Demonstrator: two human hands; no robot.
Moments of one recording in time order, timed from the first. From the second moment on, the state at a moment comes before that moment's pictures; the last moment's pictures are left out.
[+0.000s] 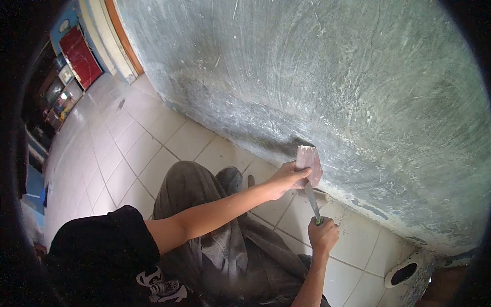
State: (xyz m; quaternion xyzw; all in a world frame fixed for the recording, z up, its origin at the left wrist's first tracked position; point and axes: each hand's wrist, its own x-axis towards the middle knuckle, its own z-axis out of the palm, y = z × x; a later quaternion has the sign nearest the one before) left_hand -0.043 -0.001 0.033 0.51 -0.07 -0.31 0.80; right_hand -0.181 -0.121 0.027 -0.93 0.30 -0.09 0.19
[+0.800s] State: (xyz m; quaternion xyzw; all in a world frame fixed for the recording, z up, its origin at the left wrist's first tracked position) left_hand -0.041 -0.007 0.022 0.54 -0.08 -0.21 0.81; right_hand -0.189 -0.134 0.033 -0.90 0.39 0.12 0.16
